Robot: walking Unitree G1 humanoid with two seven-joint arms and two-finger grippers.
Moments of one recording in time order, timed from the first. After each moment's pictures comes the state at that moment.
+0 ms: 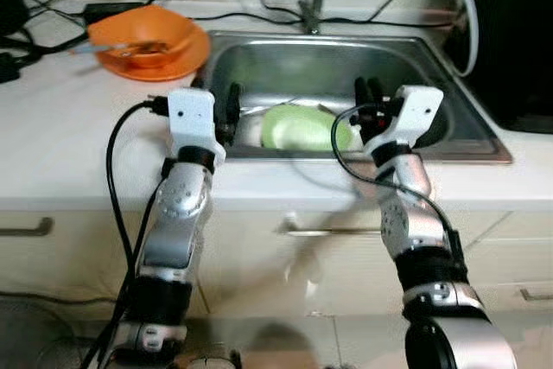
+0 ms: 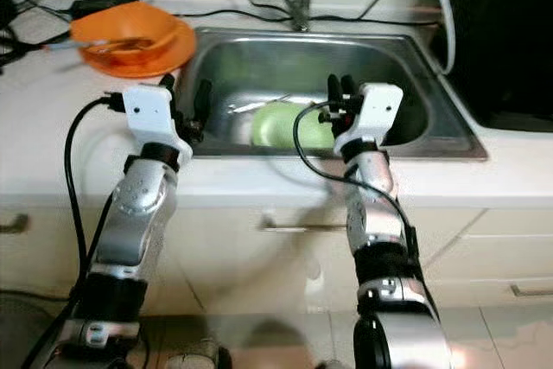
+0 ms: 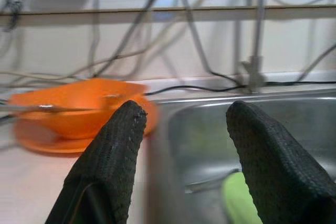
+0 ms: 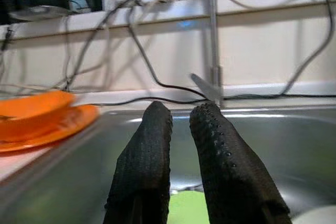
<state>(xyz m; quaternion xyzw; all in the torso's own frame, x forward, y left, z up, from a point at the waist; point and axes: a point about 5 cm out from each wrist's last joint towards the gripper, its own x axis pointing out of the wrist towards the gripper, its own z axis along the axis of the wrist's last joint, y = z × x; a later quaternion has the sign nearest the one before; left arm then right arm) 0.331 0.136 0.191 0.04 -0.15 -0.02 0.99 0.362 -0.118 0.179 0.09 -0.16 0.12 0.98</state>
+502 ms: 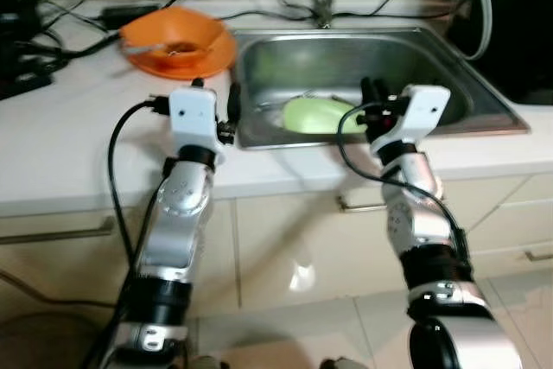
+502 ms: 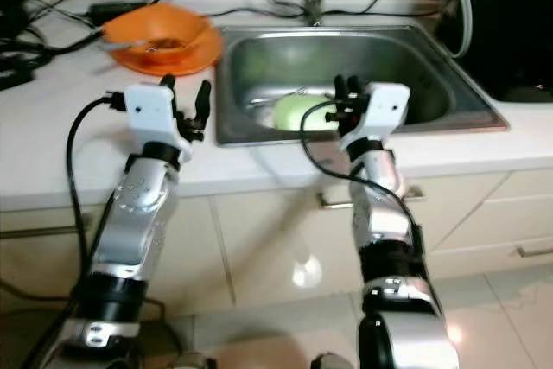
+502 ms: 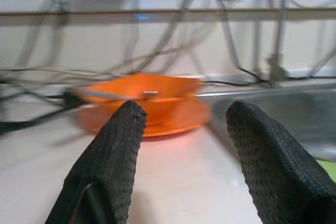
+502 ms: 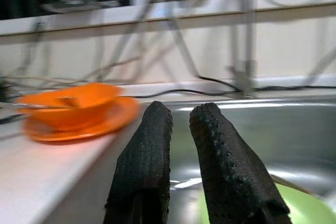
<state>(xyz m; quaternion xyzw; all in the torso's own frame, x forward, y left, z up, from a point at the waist) 0.331 0.137 0.190 0.04 -0.15 -0.02 0.99 0.363 -0.116 0.177 0.09 -0.15 0.12 0.98</state>
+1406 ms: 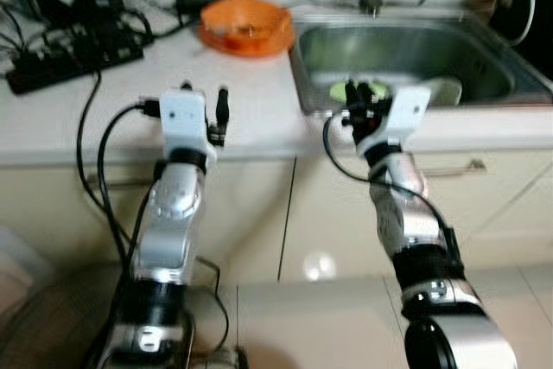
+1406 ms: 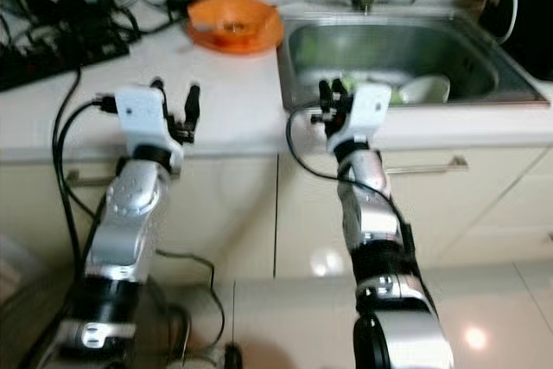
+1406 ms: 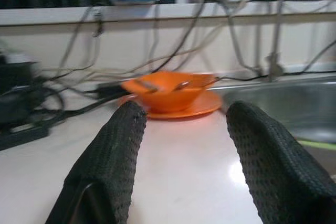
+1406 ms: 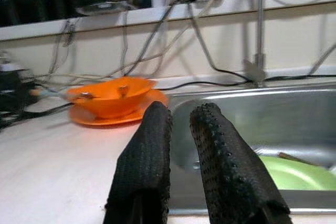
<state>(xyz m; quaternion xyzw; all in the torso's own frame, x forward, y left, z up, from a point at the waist) 0.330 0.120 0.192 0.03 -0.15 -0.04 0.99 0.365 -0.133 0.174 0.08 -0.14 0.09 0.98</state>
